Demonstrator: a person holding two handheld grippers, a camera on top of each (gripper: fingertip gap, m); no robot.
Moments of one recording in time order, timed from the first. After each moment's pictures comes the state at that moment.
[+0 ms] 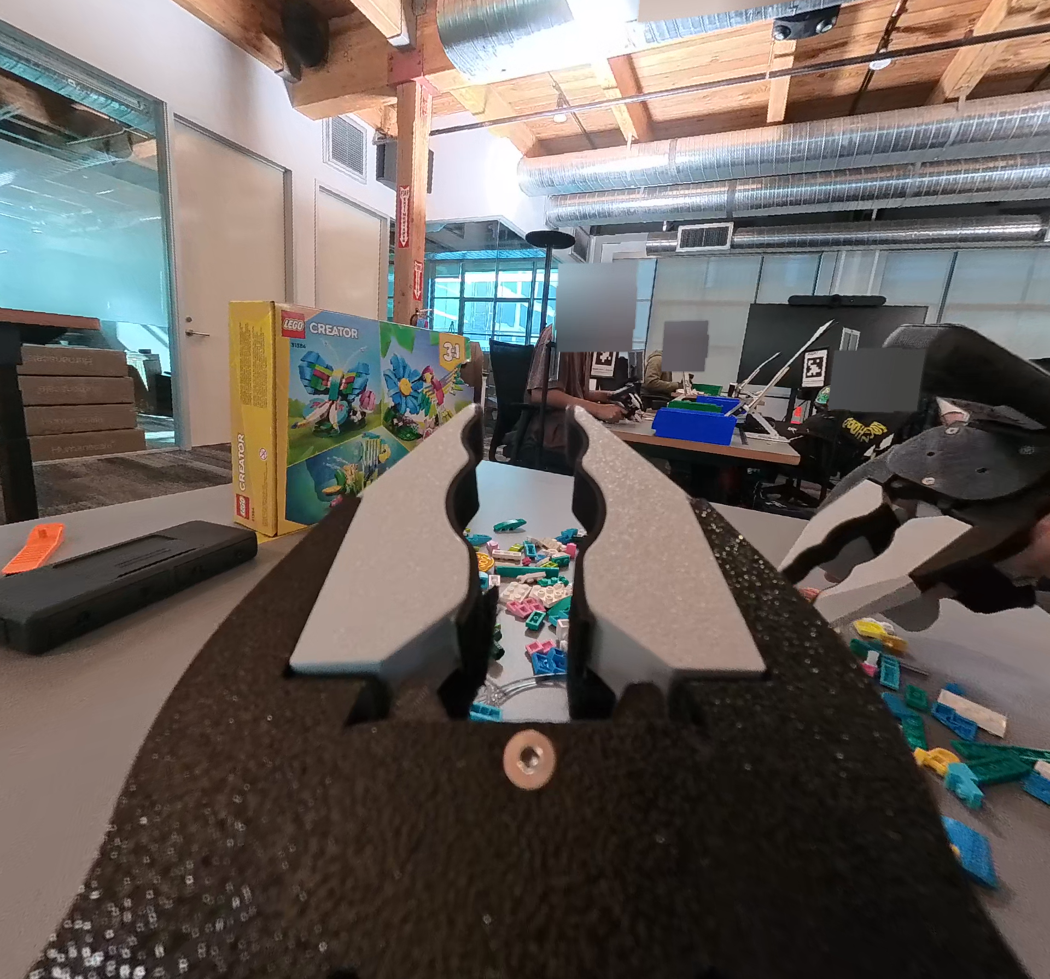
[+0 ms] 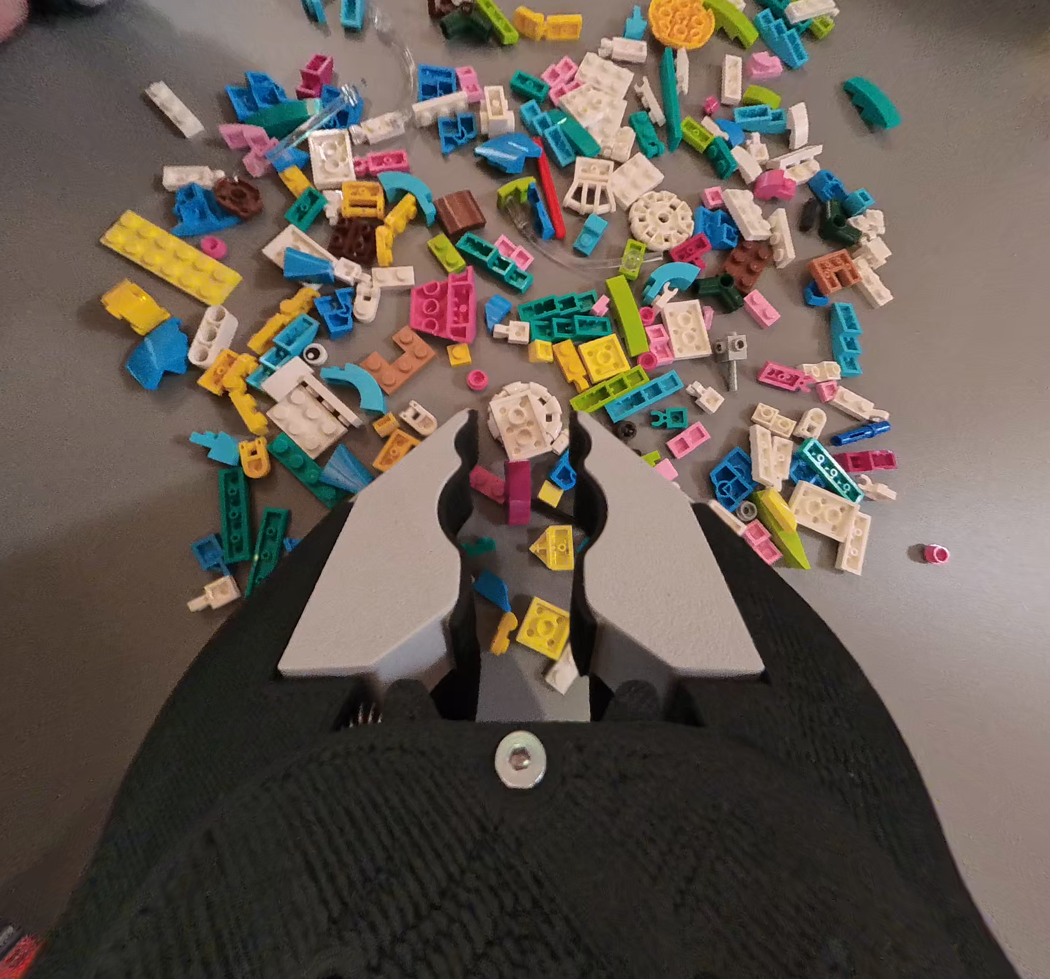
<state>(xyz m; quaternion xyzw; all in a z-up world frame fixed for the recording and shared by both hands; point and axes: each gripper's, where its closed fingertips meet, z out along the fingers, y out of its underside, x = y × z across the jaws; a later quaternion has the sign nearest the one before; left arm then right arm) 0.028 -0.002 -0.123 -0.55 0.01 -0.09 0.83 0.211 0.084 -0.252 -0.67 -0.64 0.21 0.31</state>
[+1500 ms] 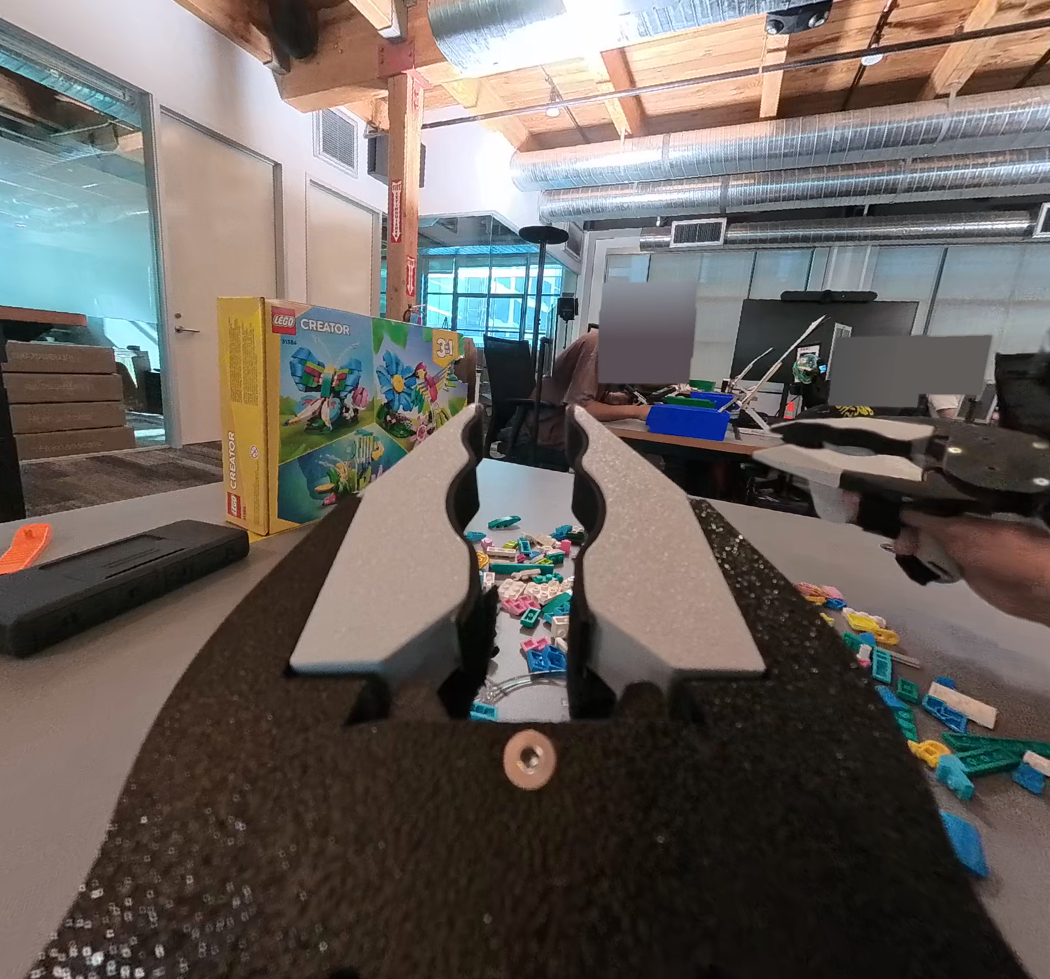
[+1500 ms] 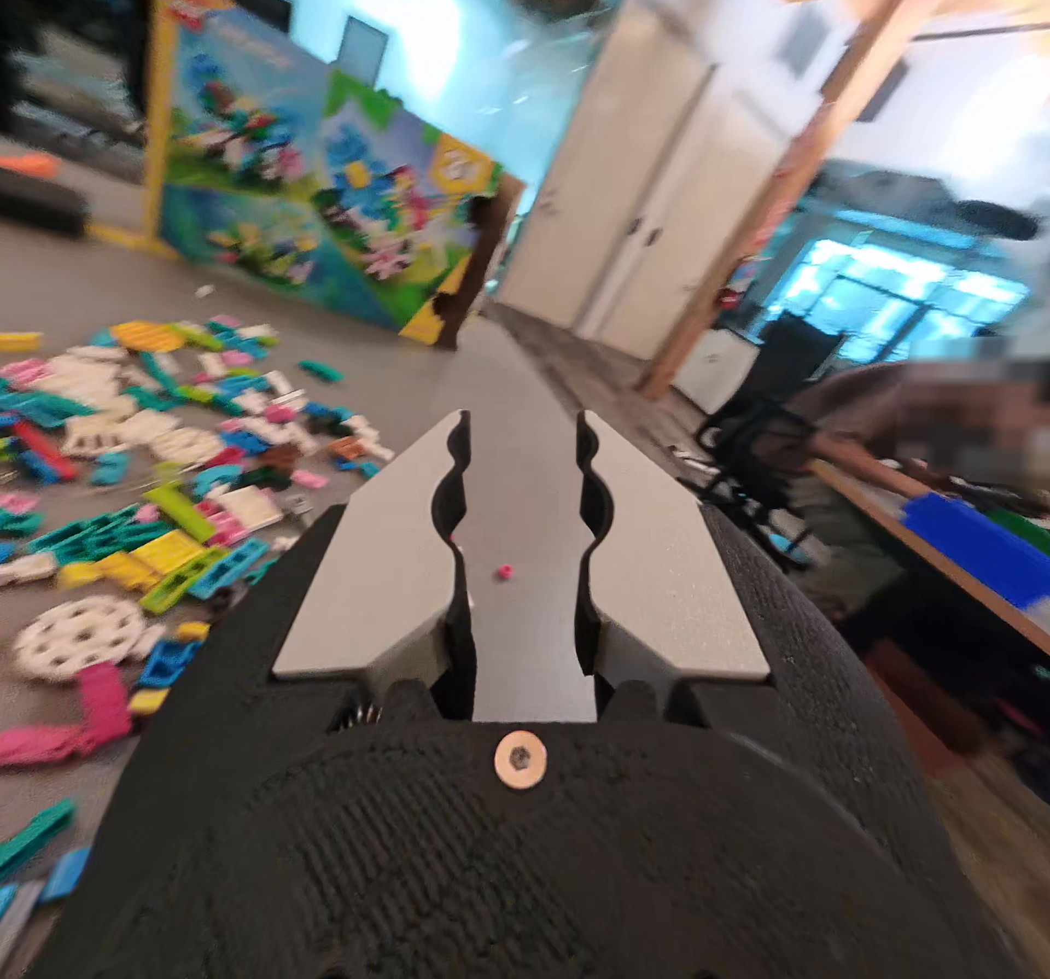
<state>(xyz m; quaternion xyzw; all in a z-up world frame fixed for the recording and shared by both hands) 0.031 -0.001 -0.124 -0.56 0.02 -0.10 0.82 0.263 0.185 -0.152 -0.59 -0.36 0.06 0.72</state>
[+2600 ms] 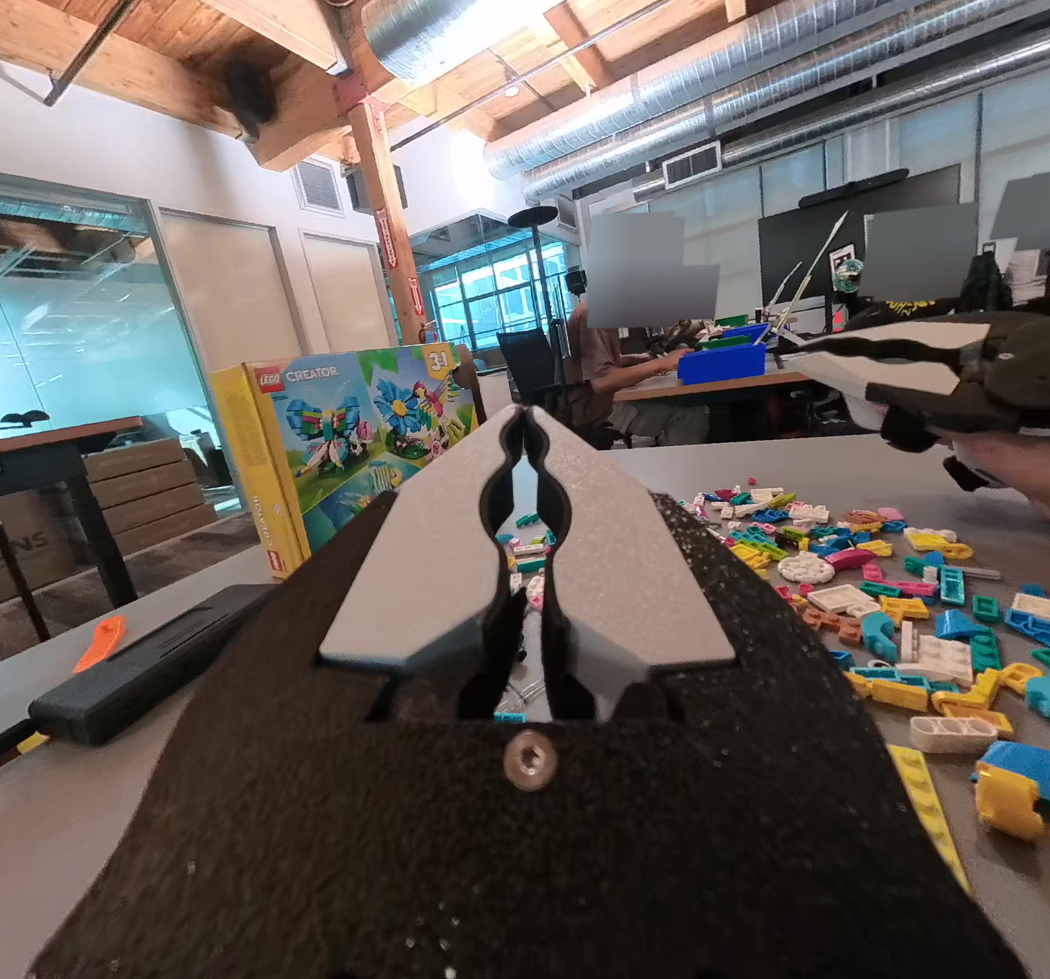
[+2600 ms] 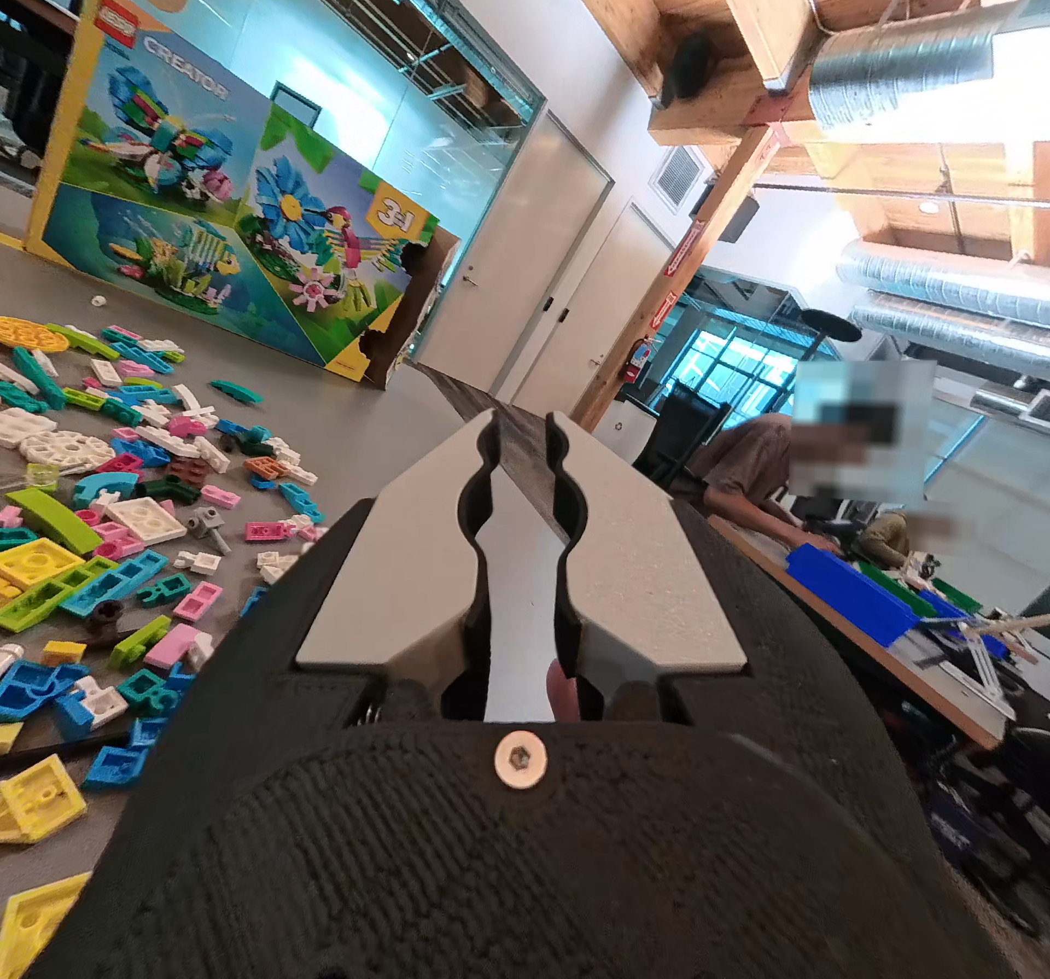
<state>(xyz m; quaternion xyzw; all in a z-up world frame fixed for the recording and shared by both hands) 0.057 0.003 -0.127 -0.56 0.11 0.00 0.82 0.282 0.186 -0.143 -0.52 -0.32 0.00 0.79</state>
